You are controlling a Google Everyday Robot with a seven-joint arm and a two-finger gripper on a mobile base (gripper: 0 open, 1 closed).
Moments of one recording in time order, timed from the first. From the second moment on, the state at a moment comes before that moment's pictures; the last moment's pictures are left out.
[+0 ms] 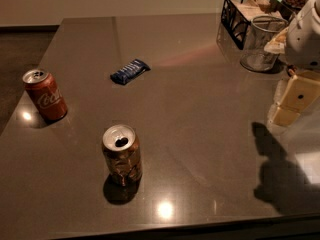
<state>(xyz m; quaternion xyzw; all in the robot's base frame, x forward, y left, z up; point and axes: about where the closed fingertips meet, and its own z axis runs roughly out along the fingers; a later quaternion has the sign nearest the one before) 0.438 -0.217 0.976 -0.60 0.78 -0.03 0.16</state>
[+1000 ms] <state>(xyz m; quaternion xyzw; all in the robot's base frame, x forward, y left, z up) 0.437 -0.182 0.979 -0.63 0.75 0.01 0.20</state>
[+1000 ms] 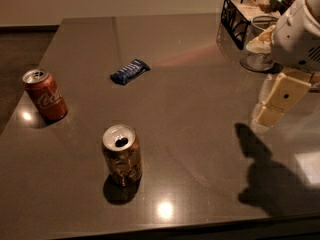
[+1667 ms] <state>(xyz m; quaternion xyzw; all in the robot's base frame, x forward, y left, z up) 0.413 -0.110 0.983 -0.64 0.71 0.10 0.27</state>
